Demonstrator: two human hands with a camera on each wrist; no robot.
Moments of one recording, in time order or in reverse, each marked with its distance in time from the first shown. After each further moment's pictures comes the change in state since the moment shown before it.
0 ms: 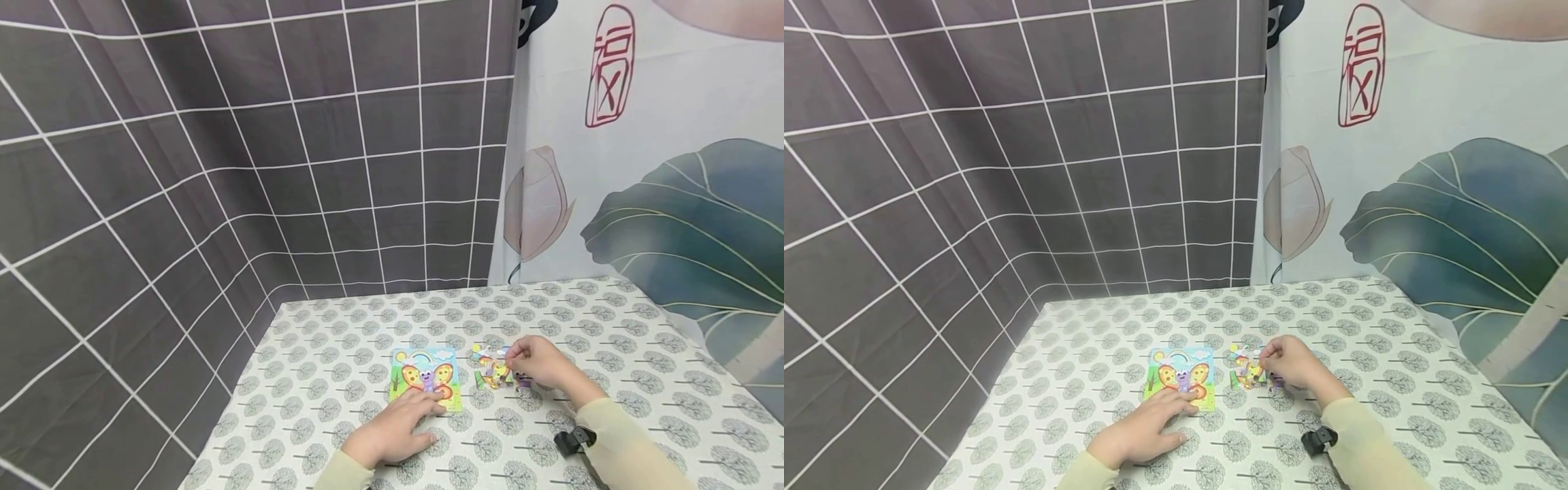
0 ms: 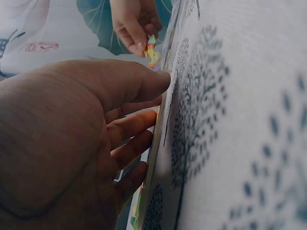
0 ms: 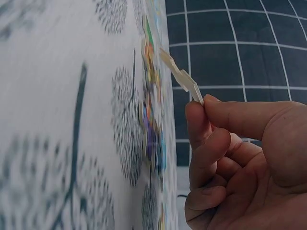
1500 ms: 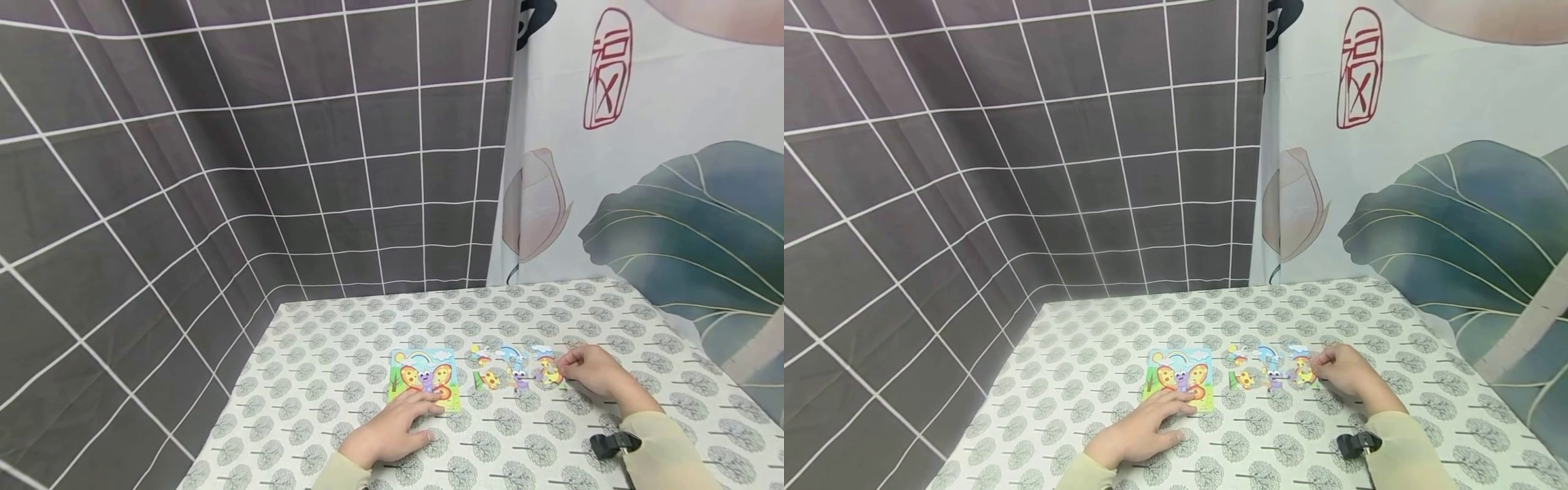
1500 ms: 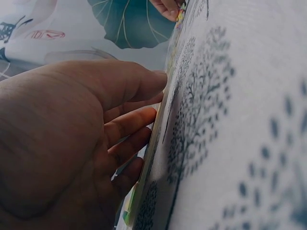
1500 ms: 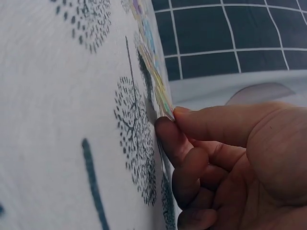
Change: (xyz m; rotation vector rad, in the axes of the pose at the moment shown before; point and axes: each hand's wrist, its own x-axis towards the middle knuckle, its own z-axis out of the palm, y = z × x) left_hand -0.001 -0.008 0.004 -0.098 0.016 -0.008; right_hand -0.033 0.051 -0.061 -0.180 0.081 0.139
